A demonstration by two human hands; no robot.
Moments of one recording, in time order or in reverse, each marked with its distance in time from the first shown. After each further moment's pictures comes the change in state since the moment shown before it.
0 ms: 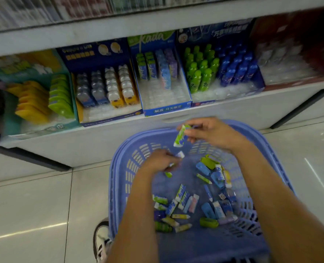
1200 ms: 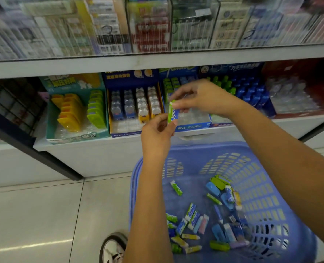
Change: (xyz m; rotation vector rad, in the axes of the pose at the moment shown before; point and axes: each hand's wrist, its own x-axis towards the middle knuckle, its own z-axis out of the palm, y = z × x) left_hand -0.071 0.072 -0.067 -0.508 0.591 0.601; right_hand 0.065 -0.139 0.020 -0.382 -0.018 -0.217
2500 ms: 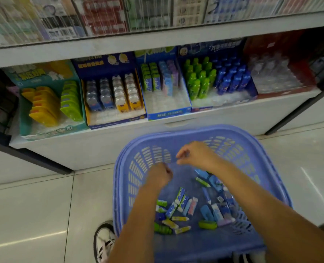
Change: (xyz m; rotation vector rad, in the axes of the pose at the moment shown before) left_hand -0.052 -0.134 0.021 1.014 -0.574 -0.381; right_hand -0.098 0.118 0.081 -0.271 -0.069 0.419
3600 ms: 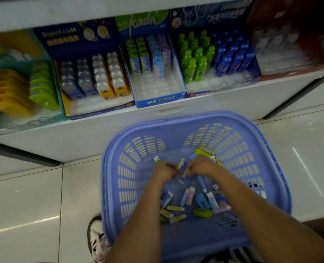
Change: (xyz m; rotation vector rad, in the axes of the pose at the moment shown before) left_hand 0.042 -0.008 0.064 -0.212 -0.132 -0.069; right_hand 0.017 0.090 0.064 -0.040 -0.261 0.409
